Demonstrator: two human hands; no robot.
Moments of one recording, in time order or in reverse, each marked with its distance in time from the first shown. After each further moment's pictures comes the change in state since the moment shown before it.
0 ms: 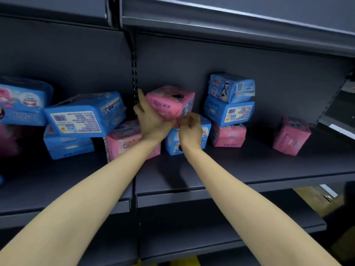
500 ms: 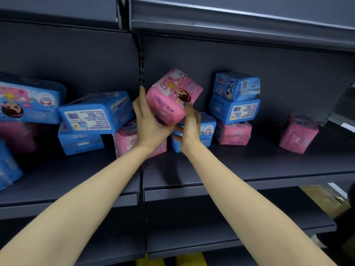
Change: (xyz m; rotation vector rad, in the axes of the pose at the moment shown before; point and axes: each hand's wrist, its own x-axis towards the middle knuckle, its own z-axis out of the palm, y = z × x) left_hand -0.021 -0.009 -0.029 -0.053 0.028 0.277; right_hand -0.014 -0.021 0.004 0.507 -0.142 0.302
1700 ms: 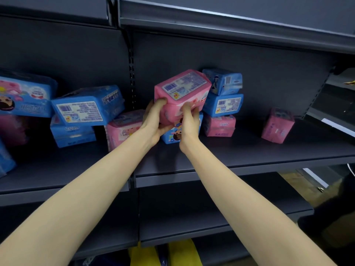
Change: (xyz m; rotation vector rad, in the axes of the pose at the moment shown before) left_hand -0.013 0.054 0.013 -0.711 -0.176 -0.807; right_hand -0.021 -0.002 -0.025 -0.076 0.066 -0.116
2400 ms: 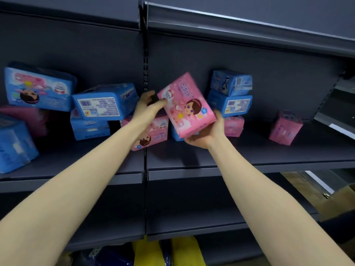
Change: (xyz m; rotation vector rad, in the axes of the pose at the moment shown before) left_hand -0.008 0.032 -0.049 0.501 0.014 0.304; right_hand 0.002 -0.014 -0.036 0.377 -0.132 0.577
